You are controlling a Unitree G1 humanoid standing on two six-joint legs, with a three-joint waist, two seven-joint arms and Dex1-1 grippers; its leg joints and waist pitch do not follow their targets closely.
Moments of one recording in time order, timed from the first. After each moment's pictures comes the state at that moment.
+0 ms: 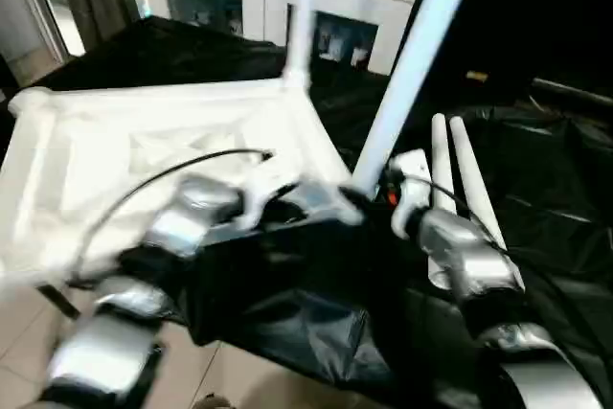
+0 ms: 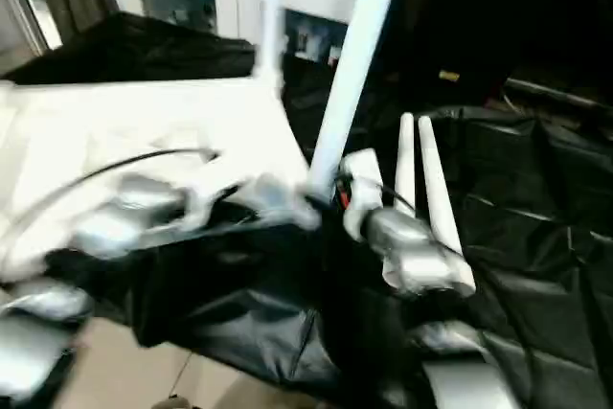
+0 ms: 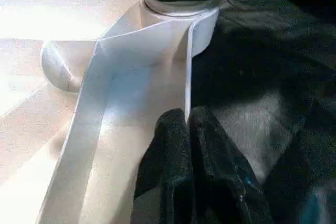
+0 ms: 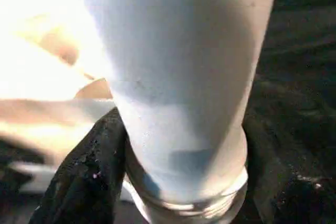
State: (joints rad) left arm -0.74 0.22 -0.27 0.76 0.08 0.24 -0.89; right arm -0.59 -0.07 -0.06 0.80 0.16 0.11 0.43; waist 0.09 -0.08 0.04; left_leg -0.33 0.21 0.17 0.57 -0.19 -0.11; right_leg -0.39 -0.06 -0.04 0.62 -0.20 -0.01
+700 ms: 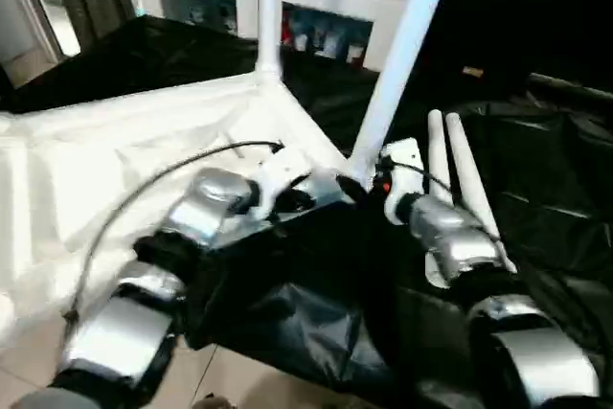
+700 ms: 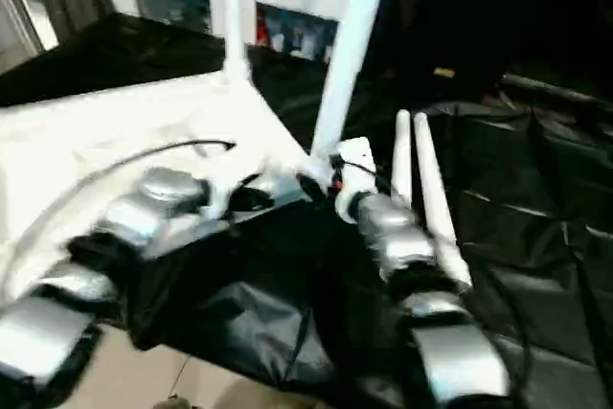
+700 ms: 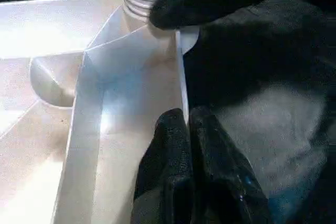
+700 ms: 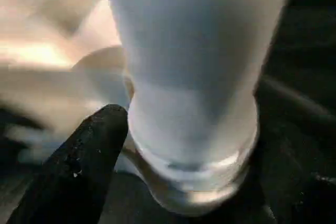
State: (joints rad) left arm -0.76 0.30 -0.29 0.78 0.10 0.12 -1.02; right arm -0.66 -0.16 0.00 0.90 0.12 0.04 0.65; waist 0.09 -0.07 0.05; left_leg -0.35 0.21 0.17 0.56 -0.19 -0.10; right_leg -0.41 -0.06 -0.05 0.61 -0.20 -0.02
